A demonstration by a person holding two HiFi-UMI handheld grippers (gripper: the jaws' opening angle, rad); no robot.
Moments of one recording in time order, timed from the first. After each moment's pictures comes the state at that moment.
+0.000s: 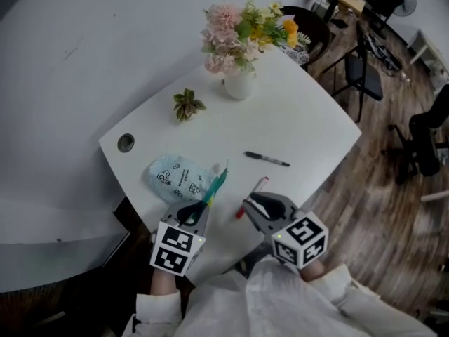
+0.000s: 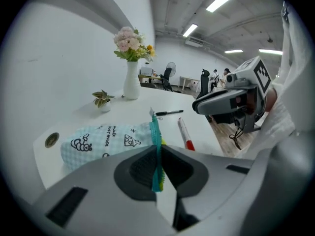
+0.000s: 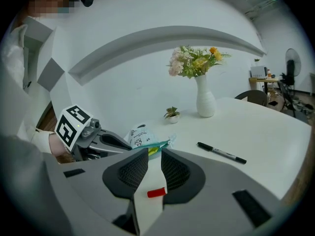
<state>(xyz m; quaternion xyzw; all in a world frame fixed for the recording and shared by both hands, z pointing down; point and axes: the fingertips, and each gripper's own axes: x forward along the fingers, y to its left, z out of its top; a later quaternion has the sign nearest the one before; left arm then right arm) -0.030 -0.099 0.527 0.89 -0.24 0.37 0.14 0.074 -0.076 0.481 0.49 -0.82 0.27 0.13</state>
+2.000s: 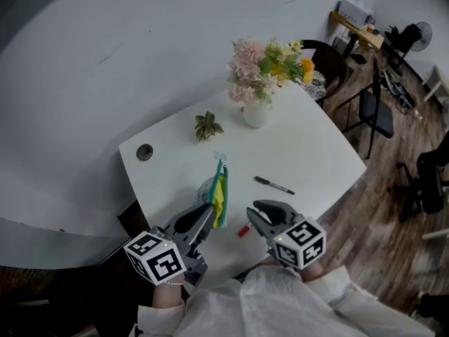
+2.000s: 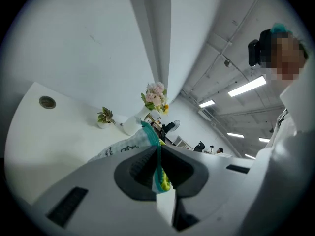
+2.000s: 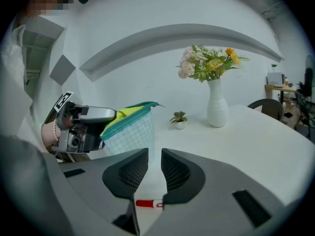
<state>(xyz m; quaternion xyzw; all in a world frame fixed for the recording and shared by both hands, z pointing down) -0.016 -0.117 0.405 0.89 -0.27 -0.01 0.37 0.078 -0.106 0.471 0.43 -0.86 0.23 0.16</state>
